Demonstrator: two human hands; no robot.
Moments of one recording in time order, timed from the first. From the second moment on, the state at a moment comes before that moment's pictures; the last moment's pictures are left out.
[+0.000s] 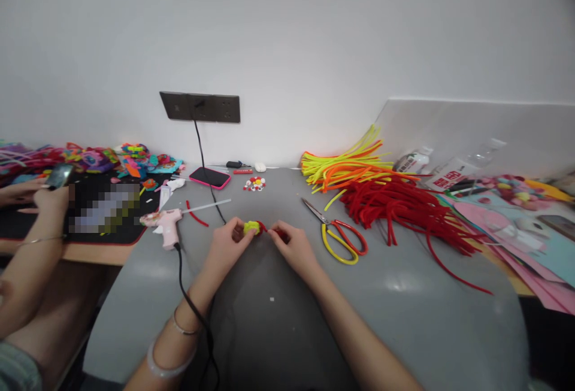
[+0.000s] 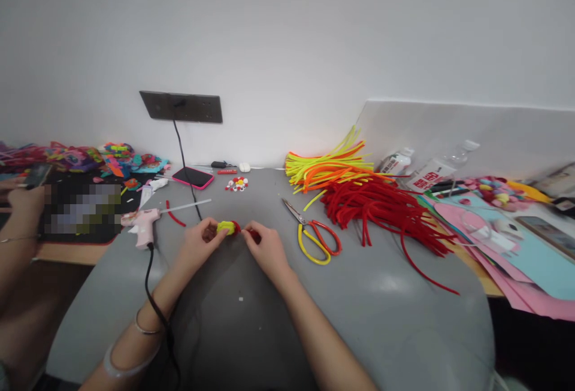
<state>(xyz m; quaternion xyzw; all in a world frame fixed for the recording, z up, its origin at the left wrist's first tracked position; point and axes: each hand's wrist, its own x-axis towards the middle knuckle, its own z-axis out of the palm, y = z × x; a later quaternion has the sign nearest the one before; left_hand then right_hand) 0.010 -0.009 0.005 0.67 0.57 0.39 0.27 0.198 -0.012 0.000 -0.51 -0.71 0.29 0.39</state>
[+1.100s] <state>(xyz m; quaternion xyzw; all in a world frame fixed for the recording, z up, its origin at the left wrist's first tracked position) 0.007 0.018 0.028 0.73 0.42 0.40 0.37 0.199 -0.007 -0.006 -0.53 -0.69 0.28 0.42</state>
